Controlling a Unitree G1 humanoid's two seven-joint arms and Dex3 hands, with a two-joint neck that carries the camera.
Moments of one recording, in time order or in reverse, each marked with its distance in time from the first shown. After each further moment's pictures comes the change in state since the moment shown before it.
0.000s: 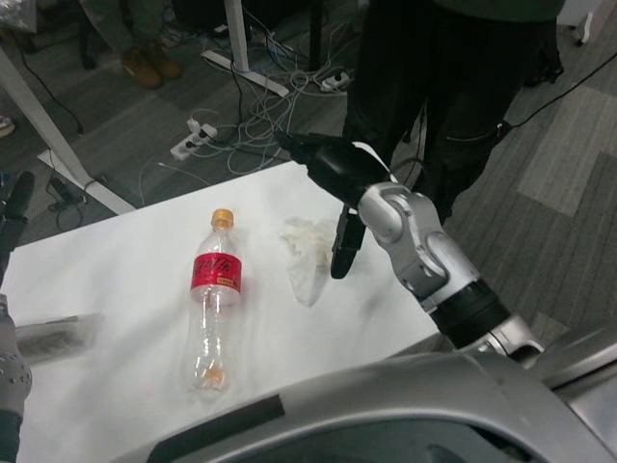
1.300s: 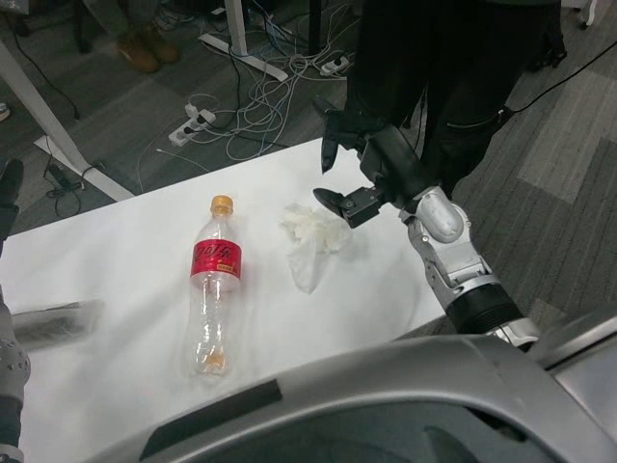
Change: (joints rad) left arm -0.012 -0.004 0.017 0.023 0.005 0.007 -0.001; right arm 0.107 0.027 -0.200 0.296 1.057 -0.689 -0.023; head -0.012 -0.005
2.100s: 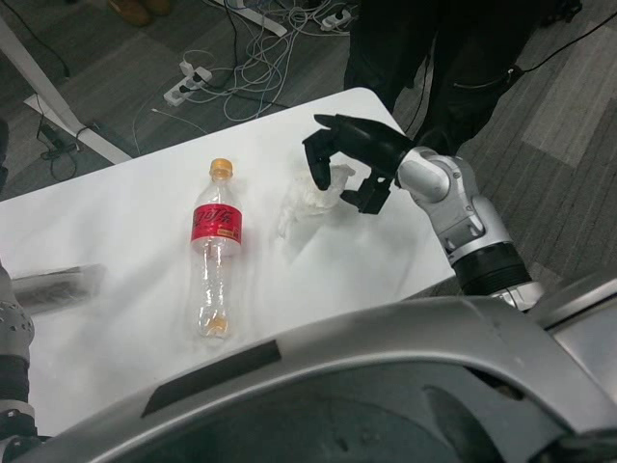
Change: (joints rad) left arm -0.001 0.000 0.007 0.000 0.000 0.001 0.000; right arm 0.011 0.008 -0.093 -0.152 -0.760 0.245 0.168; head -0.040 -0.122
